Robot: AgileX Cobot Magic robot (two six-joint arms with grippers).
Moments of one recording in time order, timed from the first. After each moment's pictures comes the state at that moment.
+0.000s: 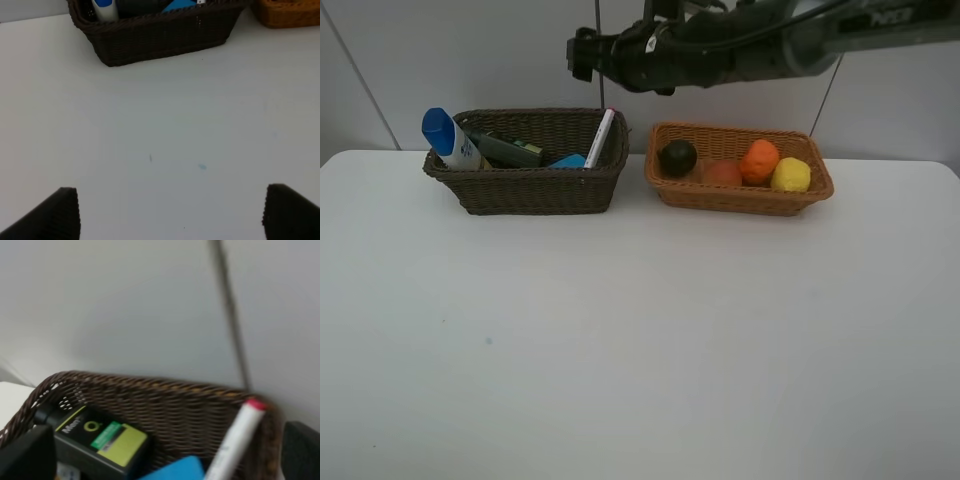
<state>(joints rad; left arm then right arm) -0.11 -0.01 -0.51 -0.14 1.07 0.11 0.56 2.09 -1.65 0.03 0.09 0.24</state>
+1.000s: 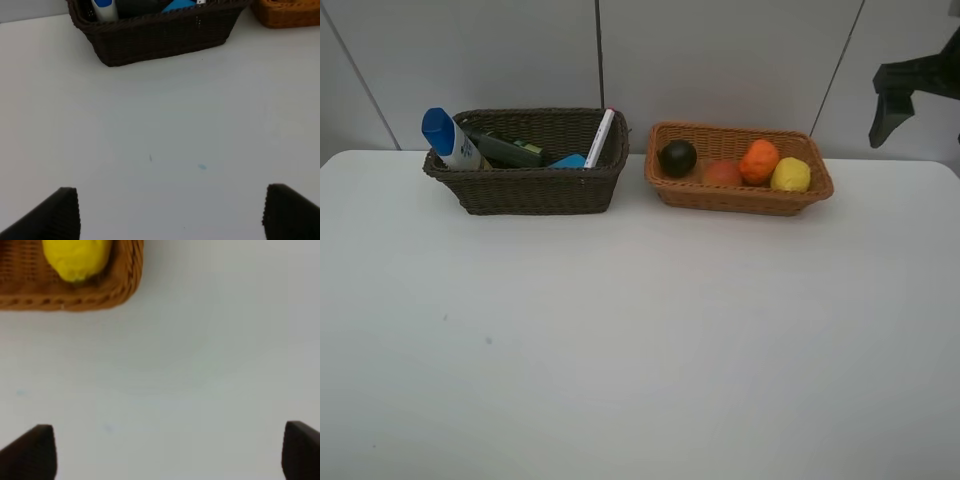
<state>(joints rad) -0.11 -0.01 -0.51 -0.14 1.07 0.11 0.03 1.55 -1.34 -0.12 1.14 0.13</state>
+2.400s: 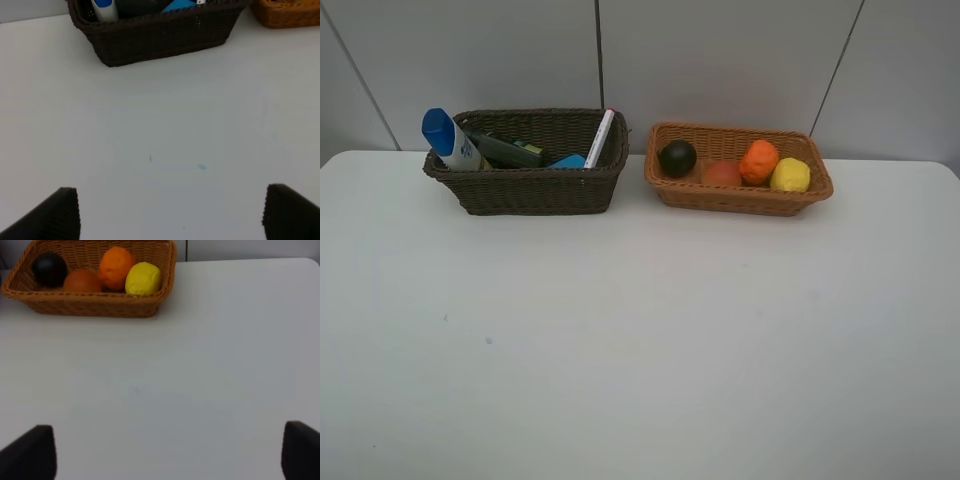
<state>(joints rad) -0.11 -0.01 -0.51 -0.14 1.07 0.11 0.03 0.00 -0.54 -0.04 1.14 0.03</state>
